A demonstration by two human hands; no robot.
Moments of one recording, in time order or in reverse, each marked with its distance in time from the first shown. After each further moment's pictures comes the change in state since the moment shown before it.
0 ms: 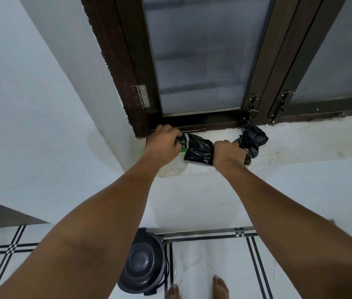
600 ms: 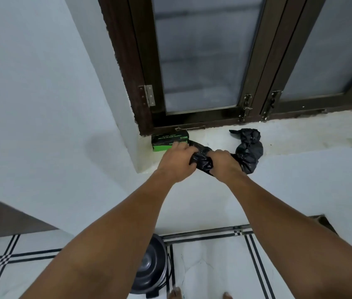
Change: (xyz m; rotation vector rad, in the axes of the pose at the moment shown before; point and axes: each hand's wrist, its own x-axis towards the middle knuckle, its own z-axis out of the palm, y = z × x) left_hand -0.070 0.028 0.009 -0.013 -0.090 0.177; right_hand -0.046 0.002 0.037 0.181 0.034 -0.240
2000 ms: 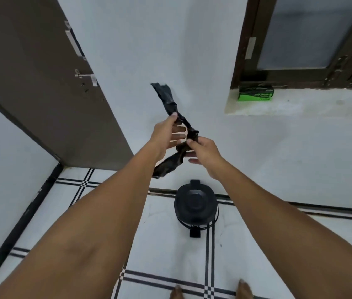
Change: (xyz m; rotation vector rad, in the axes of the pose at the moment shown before) left_hand -0.330 -0.125 -0.116 -1.319 0.271 -0.834; right_hand -0.229 -0.330 0.058 1.272 -0.249 0.052
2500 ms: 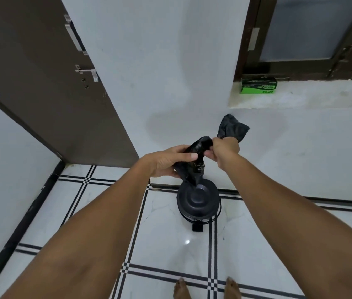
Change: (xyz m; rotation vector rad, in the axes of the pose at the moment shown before) left_hand -0.027 -0.053 -0.035 0.253 -0.599 -0.241; right_hand 0.015 0.014 -0.018 0.165 0.459 0.317
